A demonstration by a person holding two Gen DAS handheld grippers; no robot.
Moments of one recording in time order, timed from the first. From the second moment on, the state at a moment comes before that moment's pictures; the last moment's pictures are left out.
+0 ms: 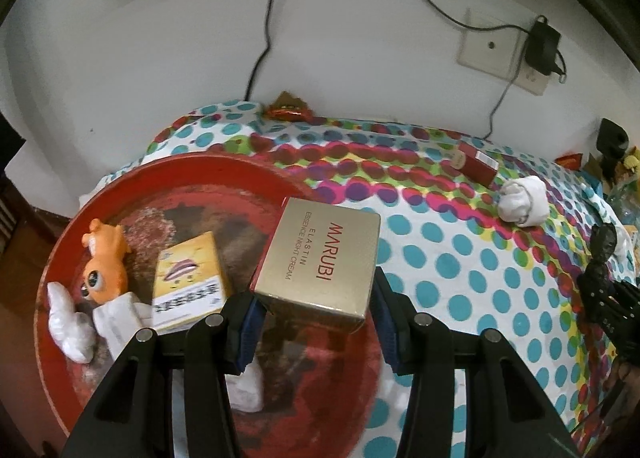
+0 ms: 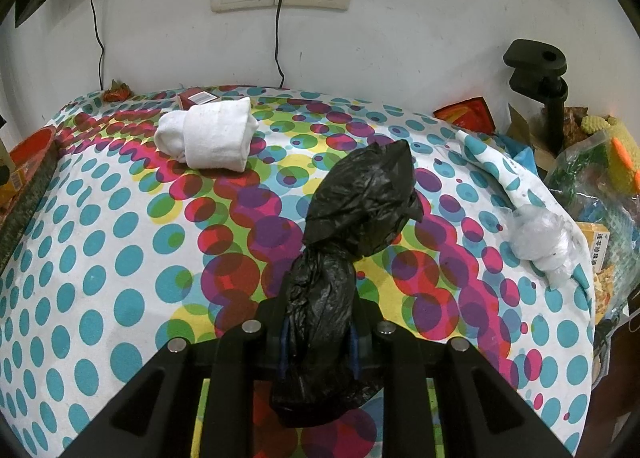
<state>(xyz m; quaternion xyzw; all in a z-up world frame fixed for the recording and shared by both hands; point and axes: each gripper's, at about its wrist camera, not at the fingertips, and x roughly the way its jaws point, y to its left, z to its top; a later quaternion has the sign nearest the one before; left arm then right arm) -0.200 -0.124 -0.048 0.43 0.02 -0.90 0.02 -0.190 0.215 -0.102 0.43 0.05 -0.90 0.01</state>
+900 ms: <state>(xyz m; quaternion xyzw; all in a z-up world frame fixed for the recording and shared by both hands) -0.180 -0.206 -0.045 0.43 0.05 -0.90 0.06 -0.189 0.206 -0.101 0.43 0.08 -0.90 0.00</state>
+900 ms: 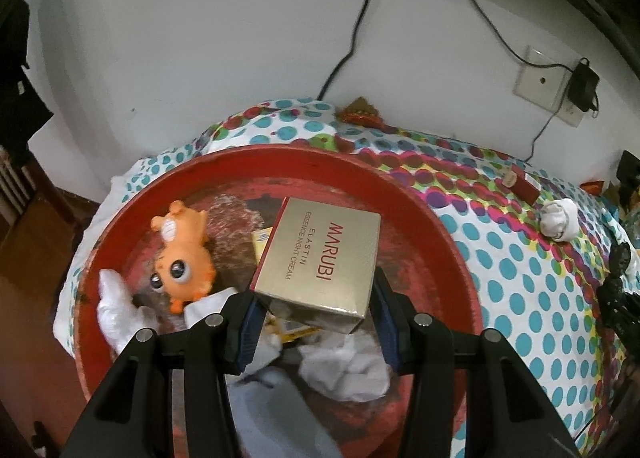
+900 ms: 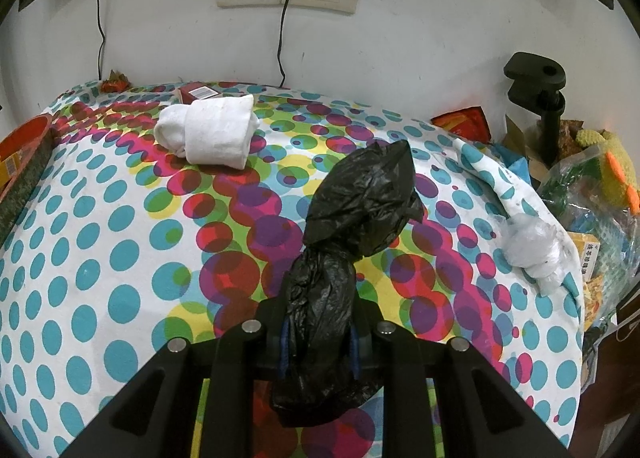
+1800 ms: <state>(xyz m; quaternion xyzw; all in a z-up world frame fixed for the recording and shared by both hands) -0.169 -0.248 -0.056 0.42 0.07 -0.90 0.08 -0.188 0.202 -0.101 0.42 0.10 -0.90 -0.01</state>
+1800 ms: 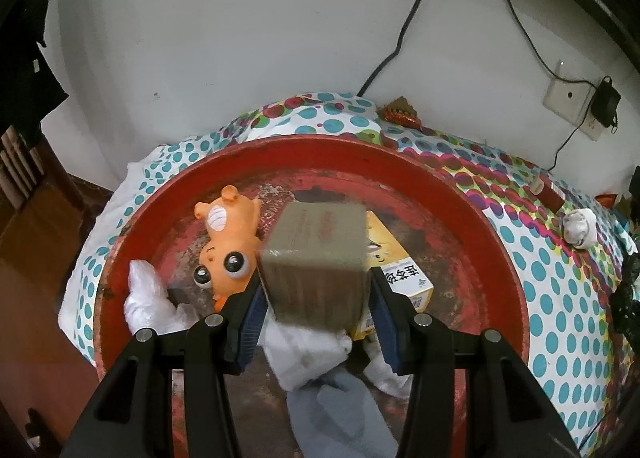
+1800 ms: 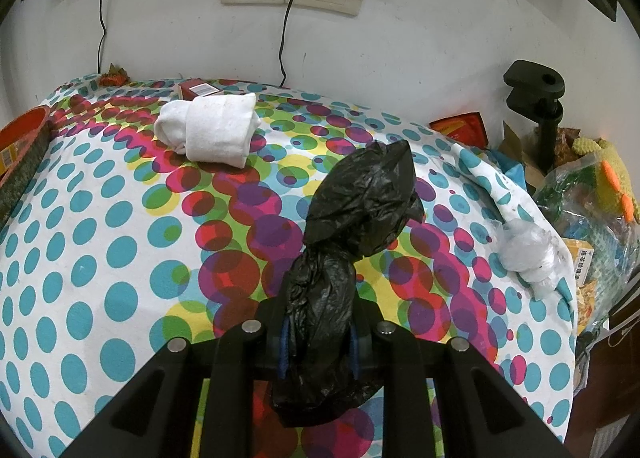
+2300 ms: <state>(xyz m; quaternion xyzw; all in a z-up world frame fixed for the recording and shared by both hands) -0.130 -0.261 -0.036 0.41 0.06 -0.91 0.10 -0.188 0.200 -0.102 0.42 0.11 -0.90 -0.02</state>
